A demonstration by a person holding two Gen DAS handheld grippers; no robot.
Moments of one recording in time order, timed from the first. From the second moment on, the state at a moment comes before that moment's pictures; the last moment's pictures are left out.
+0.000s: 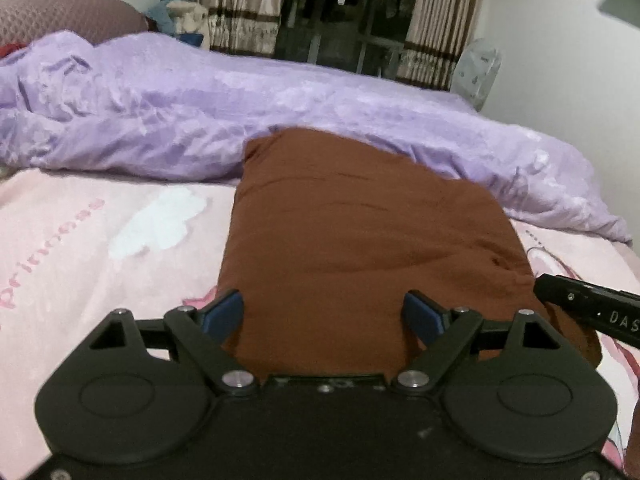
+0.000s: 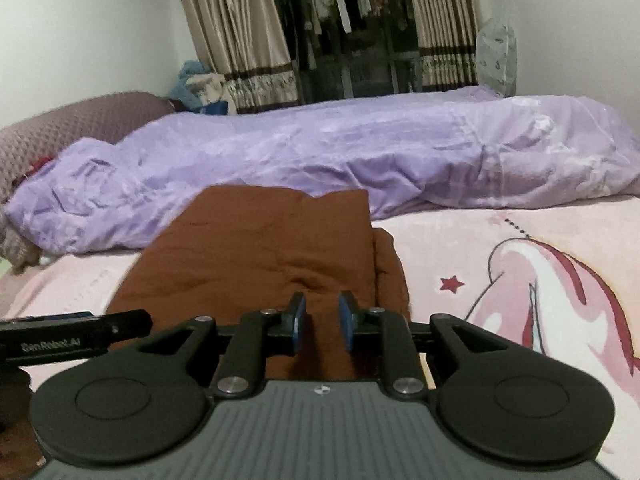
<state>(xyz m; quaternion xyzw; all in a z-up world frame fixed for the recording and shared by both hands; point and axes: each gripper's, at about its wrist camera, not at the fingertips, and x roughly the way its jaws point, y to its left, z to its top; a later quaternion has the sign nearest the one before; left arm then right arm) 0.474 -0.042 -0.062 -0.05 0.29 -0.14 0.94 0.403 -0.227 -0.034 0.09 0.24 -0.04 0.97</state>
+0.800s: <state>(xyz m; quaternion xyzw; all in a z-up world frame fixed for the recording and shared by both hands) 0.450 -0.046 -0.057 -0.01 0.29 -0.12 0.95 0.390 -0.223 -0.049 0.08 0.24 -0.05 0.97</state>
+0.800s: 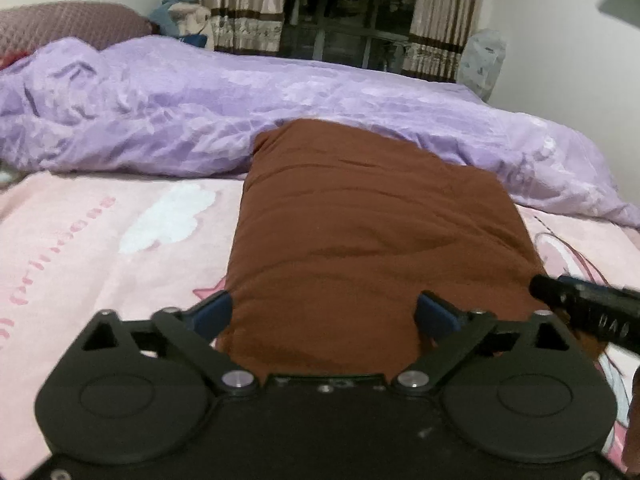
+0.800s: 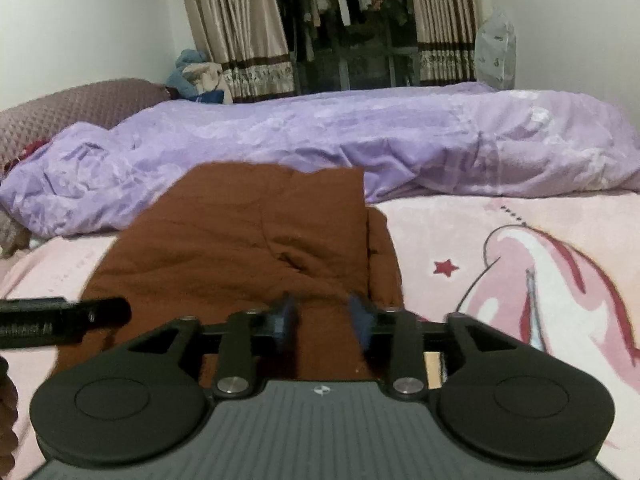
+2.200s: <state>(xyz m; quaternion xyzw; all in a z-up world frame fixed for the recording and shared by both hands) 0.245 -0.008 -0.029 0.01 0.32 -0.07 0.94 0.202 -0.180 -0.012 0.06 0.26 -0.09 0.96</state>
